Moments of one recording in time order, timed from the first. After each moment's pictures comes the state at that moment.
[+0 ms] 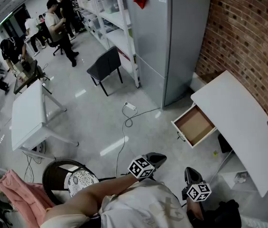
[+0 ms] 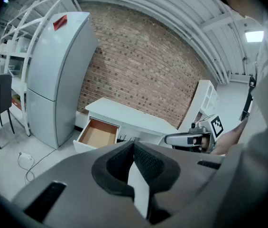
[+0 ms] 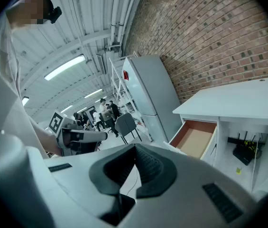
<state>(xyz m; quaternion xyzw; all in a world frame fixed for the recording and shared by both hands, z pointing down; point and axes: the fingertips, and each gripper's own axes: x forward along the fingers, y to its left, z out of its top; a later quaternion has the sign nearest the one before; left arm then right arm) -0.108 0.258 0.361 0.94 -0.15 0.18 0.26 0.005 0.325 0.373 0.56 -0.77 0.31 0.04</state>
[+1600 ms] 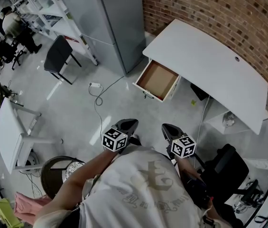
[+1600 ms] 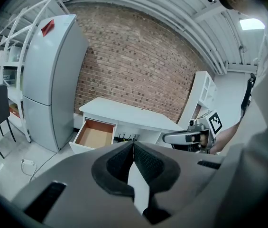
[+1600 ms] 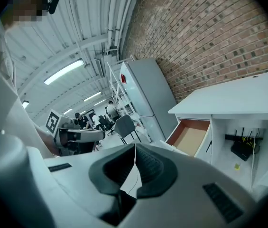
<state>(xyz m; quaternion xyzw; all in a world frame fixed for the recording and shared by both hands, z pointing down) -0.090 0.251 0.354 0.94 -0.18 0.21 0.20 0.023 0.307 0.379 0.53 -0.79 0.31 0.01</state>
